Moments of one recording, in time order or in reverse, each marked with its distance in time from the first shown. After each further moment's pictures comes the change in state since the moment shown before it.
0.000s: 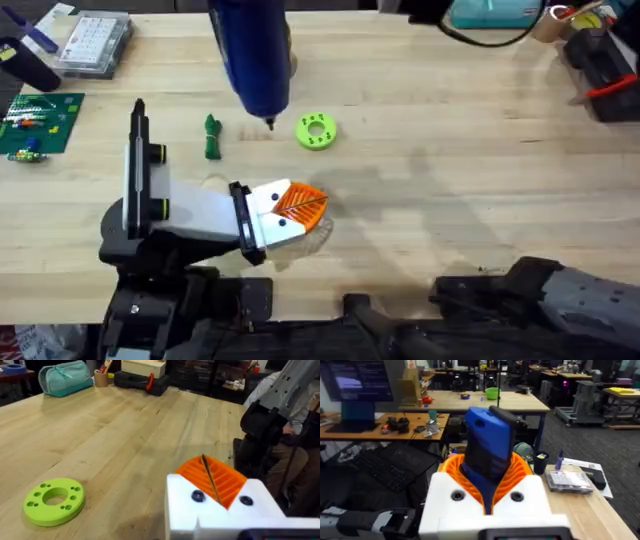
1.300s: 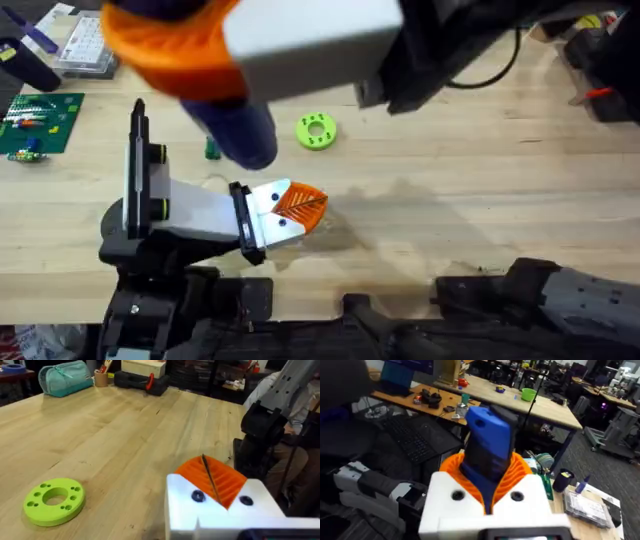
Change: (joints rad) left arm 0.000 0.000 0.000 0.000 0.000 0.000; right arm 0.112 0.000 -0.006 -0.075 -0.129 -0.274
